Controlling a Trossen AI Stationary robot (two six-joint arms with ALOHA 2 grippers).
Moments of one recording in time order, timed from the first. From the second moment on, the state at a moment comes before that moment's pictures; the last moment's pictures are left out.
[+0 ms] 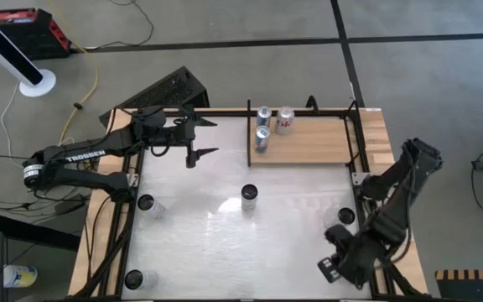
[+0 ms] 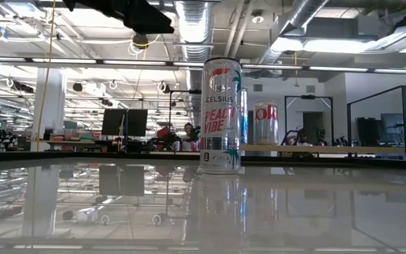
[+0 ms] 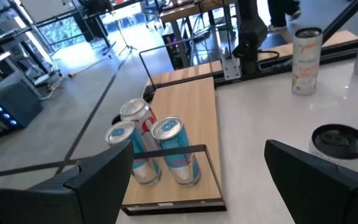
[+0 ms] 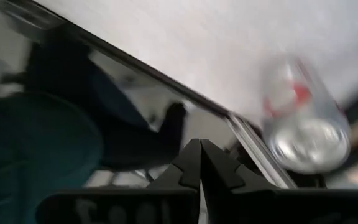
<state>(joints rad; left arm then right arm) 0.37 1.05 0.88 0.01 0.16 0.35 0.89 1.49 1.42 -1.07 -0.12 2.04</state>
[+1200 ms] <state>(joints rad) 0.37 1.05 0.88 0.01 0.16 0.34 0.90 1.56 1.42 -1.30 -0.33 2.01</state>
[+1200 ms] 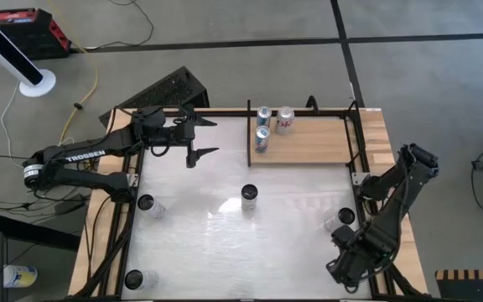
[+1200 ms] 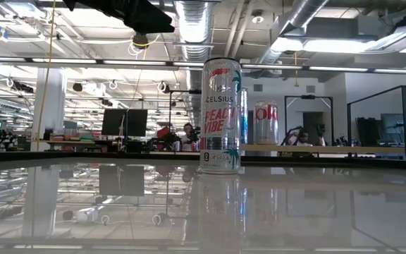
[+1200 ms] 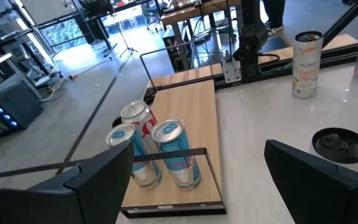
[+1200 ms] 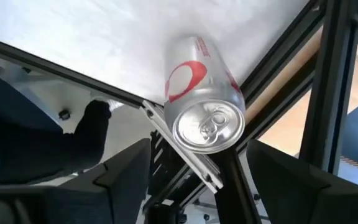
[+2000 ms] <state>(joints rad) 0.37 1.05 0.88 0.01 0.18 0.34 0.97 1.56 1.27 -1.14 -0.42 2.06</state>
